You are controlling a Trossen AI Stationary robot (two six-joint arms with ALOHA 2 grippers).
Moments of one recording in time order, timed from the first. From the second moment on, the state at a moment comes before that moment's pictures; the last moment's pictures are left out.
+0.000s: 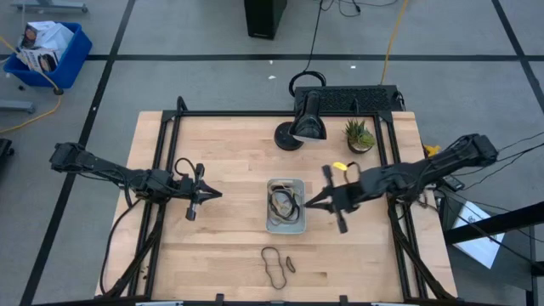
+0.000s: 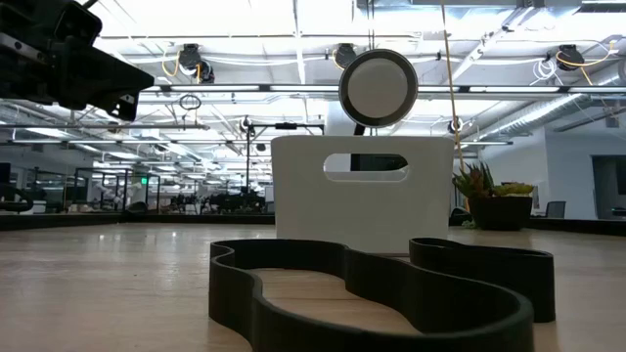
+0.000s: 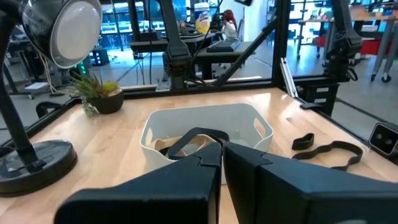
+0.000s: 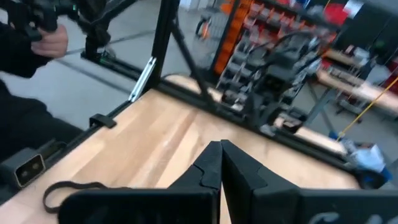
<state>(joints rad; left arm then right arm) -0.24 0.54 0.01 0.49 -0.11 0.04 0.33 1.11 0.84 0.08 0.10 -0.27</state>
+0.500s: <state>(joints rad) -0.24 0.54 0.01 0.44 -0.11 -0.01 0.42 1.68 1.42 -0.48 0.00 -0.26</state>
